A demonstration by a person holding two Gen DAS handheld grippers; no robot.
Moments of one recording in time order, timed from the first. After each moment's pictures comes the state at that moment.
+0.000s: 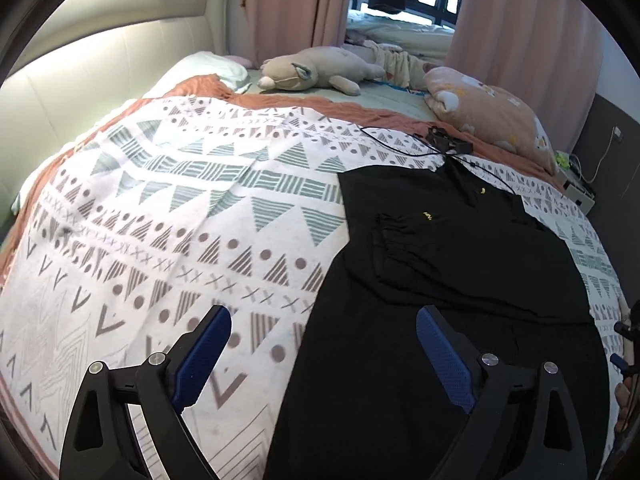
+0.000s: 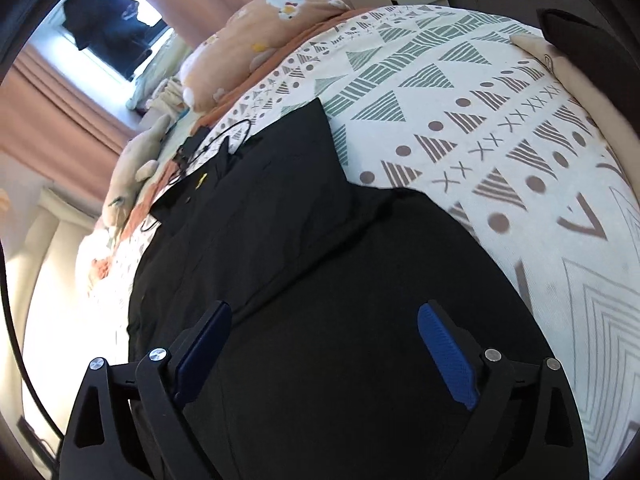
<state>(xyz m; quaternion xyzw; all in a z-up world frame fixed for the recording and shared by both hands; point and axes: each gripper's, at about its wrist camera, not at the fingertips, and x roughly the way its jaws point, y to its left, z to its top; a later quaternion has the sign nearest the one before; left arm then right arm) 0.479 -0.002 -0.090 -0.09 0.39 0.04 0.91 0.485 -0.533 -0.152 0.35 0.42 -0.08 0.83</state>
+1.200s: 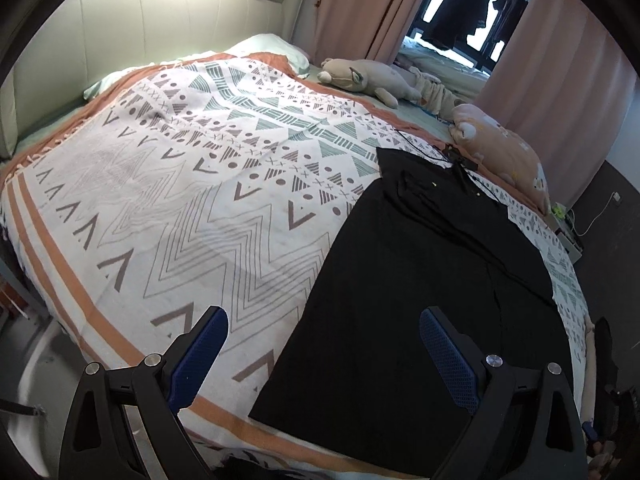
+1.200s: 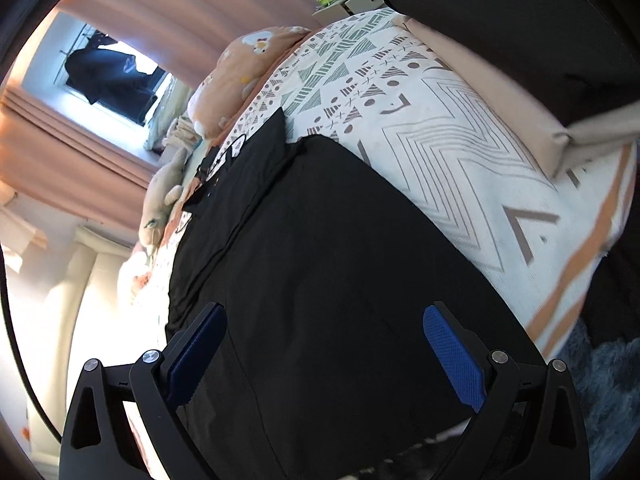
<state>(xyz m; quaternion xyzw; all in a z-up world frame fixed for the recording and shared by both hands) 0.269 0.019 -0.118 -0.20 0.37 0.07 0.90 0.256 -0.535 -0.148 0.44 0.37 -0.08 0.82</state>
